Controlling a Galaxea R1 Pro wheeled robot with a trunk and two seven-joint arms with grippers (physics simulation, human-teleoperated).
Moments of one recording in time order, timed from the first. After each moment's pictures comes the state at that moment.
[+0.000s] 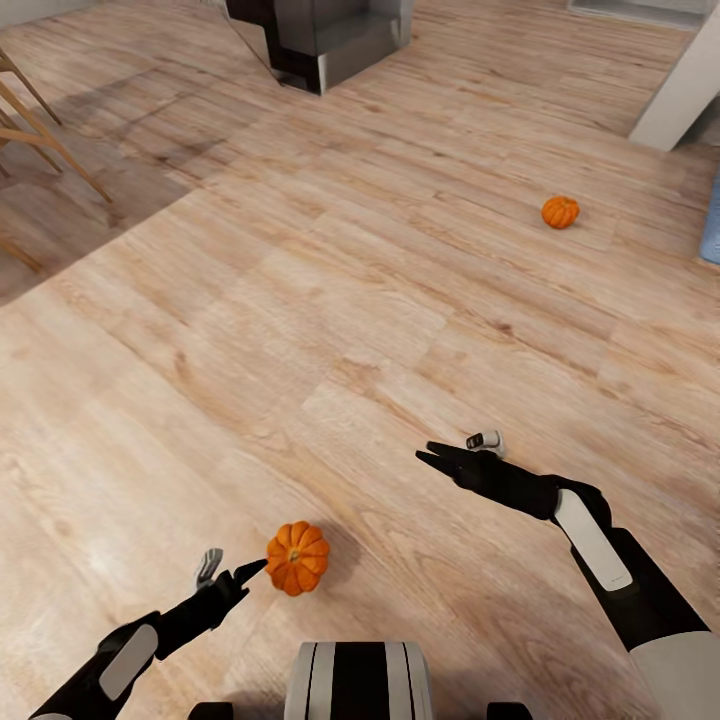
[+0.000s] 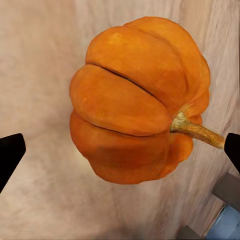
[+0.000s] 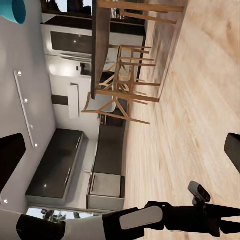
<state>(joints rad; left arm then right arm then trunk) -0.47 0.21 -0.08 -0.52 0.90 0.44 -0.65 -0.58 -0.27 0.17 -1.26 -1.01 0.84 0.96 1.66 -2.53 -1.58</state>
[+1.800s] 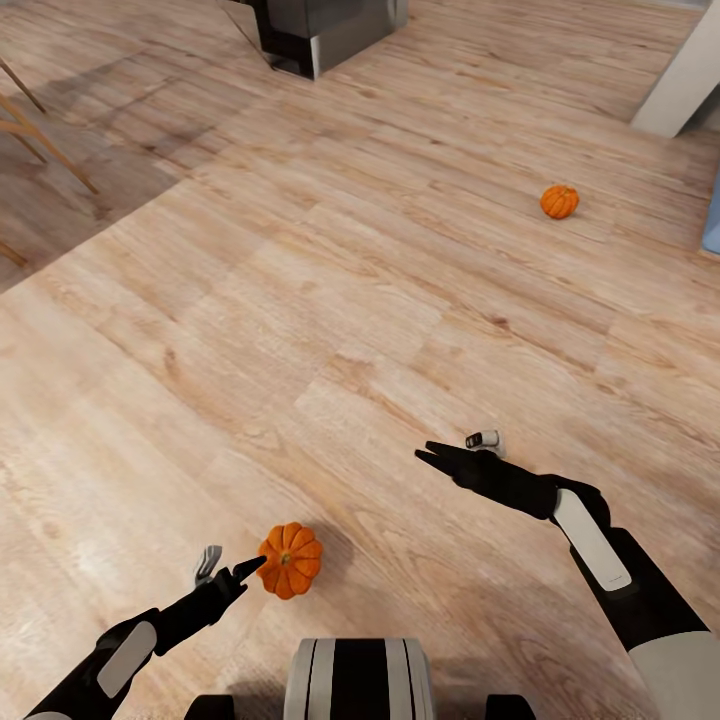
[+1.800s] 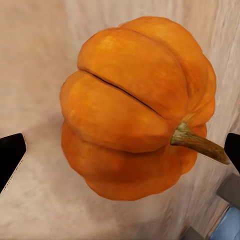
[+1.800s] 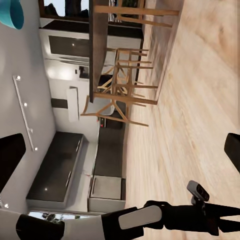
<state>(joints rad) -0.47 0.22 -0.08 -0.54 0.90 0.44 -0.65 -0.58 -0.27 0.17 -1.26 -1.01 0.83 0.96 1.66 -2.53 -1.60</state>
